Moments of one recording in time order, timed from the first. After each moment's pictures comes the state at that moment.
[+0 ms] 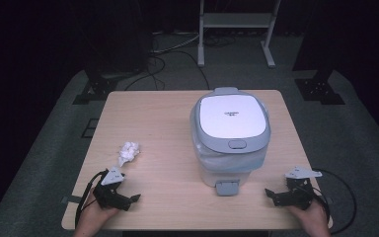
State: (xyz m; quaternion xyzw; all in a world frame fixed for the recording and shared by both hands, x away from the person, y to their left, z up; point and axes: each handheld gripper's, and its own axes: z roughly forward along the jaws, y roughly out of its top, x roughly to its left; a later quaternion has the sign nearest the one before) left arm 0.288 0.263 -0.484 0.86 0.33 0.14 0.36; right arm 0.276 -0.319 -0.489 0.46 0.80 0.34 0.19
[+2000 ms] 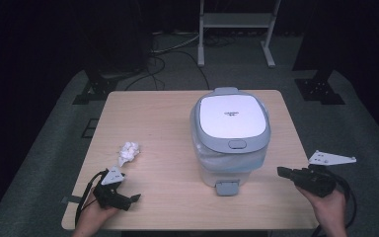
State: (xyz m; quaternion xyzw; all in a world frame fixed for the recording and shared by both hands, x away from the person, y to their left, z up) left arm 0.289 0.263 -0.484 0.86 0.33 0.14 0.36; right arm 0.269 -0.334 -0.397 0.40 0.78 0.47 0.11
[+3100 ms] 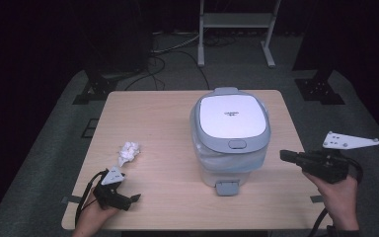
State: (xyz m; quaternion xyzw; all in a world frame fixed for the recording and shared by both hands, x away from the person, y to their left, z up) left arm 0.289 0.263 -0.484 0.86 0.33 0.14 0.36; right arm 0.267 -0.329 -0.321 0.34 0.77 0.53 0.12
